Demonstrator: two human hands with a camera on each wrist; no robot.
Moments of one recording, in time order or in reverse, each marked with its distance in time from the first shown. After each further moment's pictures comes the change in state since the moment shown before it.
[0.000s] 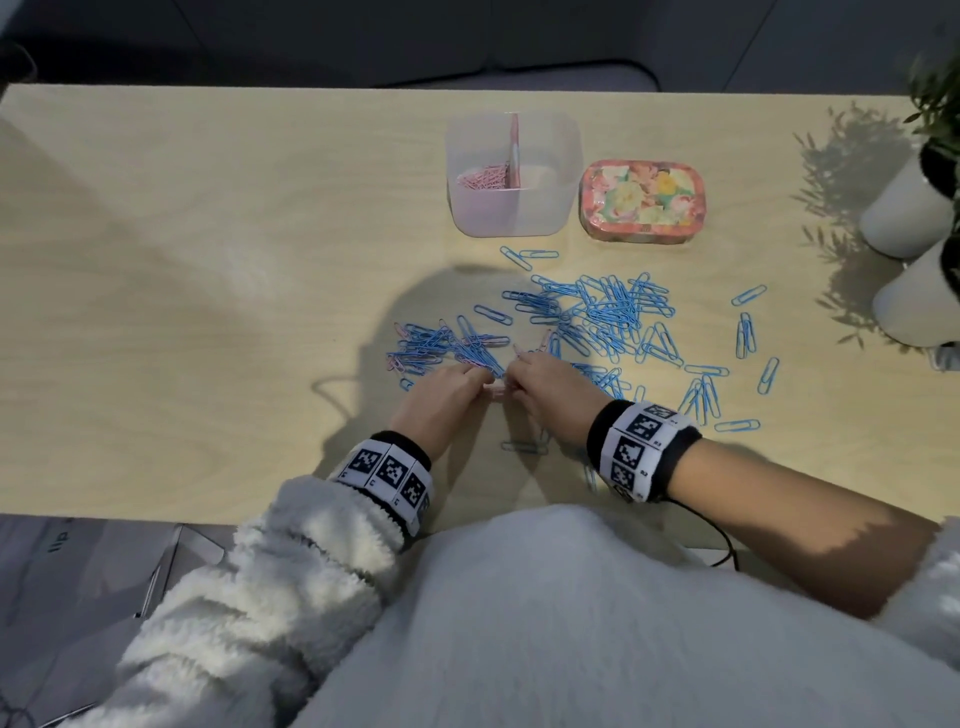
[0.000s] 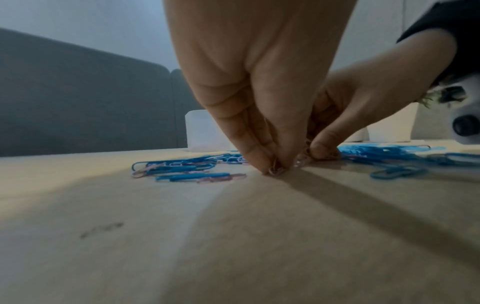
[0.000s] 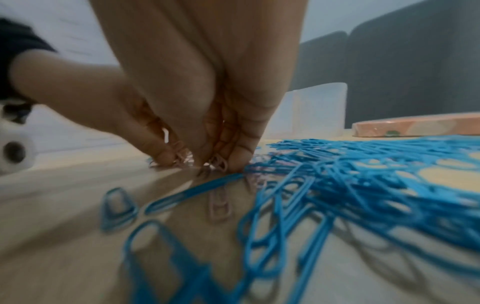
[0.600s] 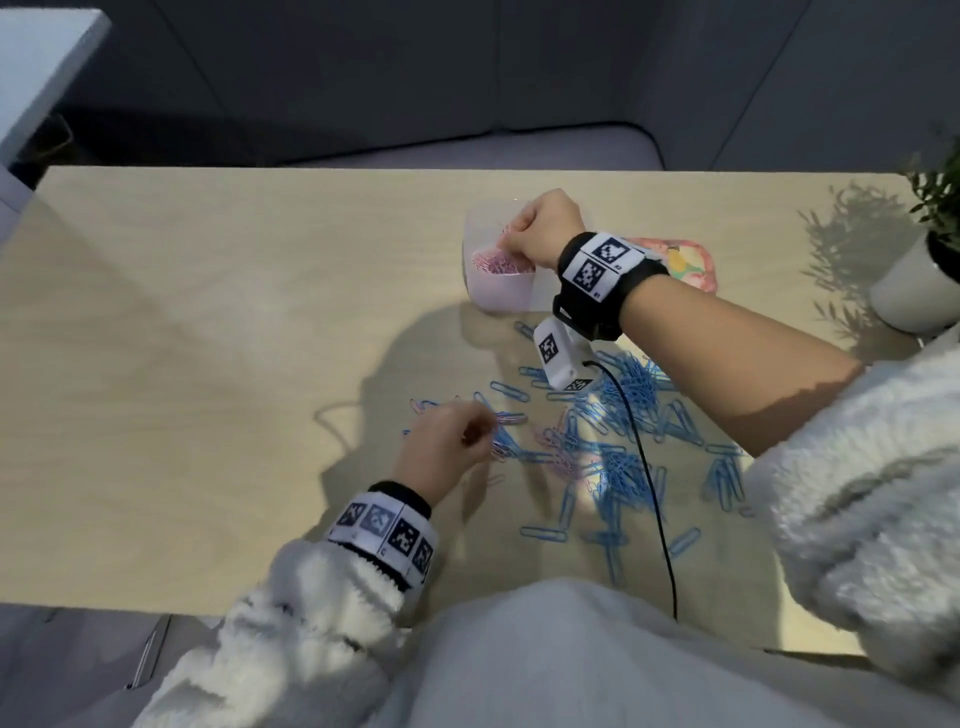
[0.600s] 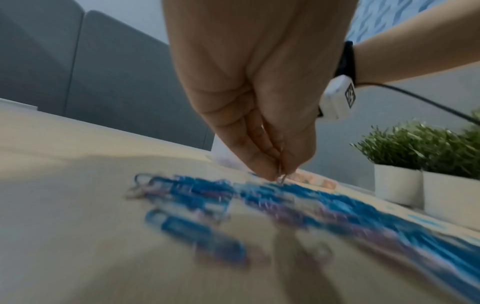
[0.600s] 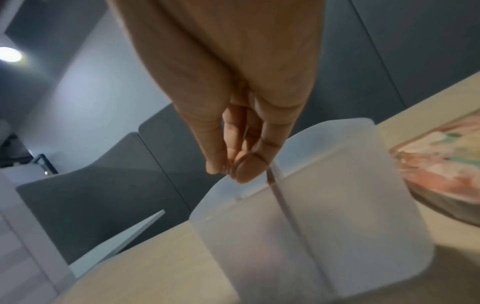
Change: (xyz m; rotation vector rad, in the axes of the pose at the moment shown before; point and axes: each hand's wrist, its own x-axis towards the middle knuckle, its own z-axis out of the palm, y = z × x) left_hand 0.025 -0.012 -0.035 -0.359 0.075 -0.200; right_hand 0.163 0.016 -0.157 0.585 0.440 0.375
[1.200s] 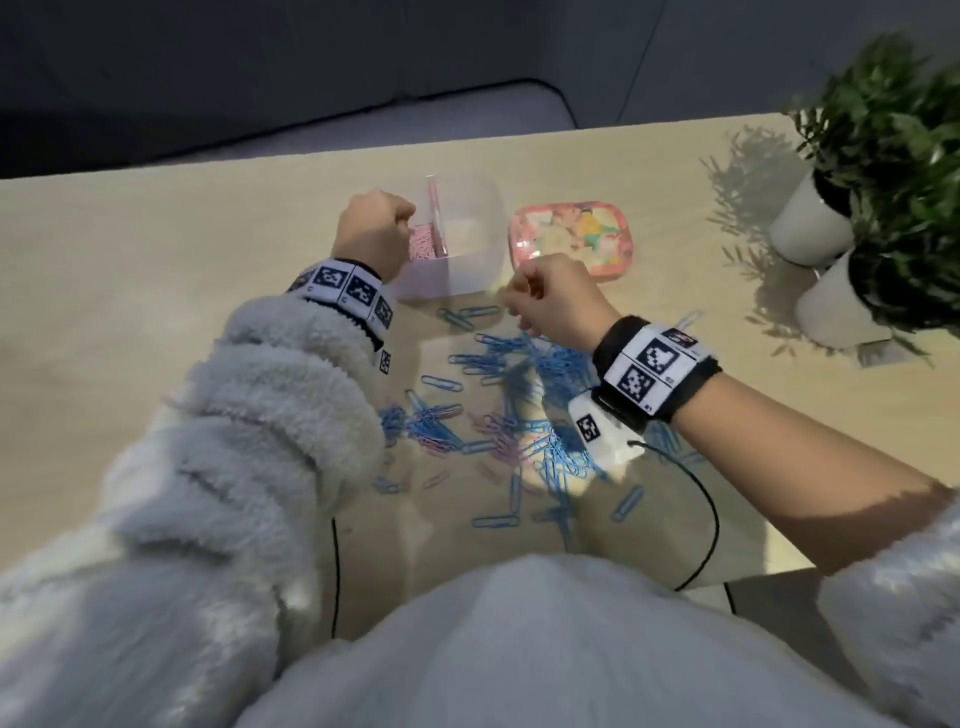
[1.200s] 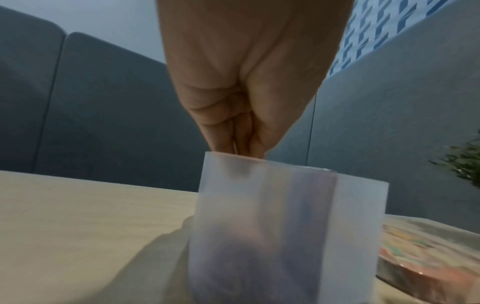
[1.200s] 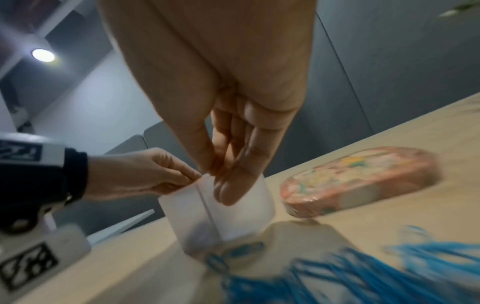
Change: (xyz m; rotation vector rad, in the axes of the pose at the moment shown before) left_hand 0.179 0.049 -0.066 0.226 0.118 -0.065; right_hand -0.092 0.083 -0.042 -0.003 -0.050 -0.054
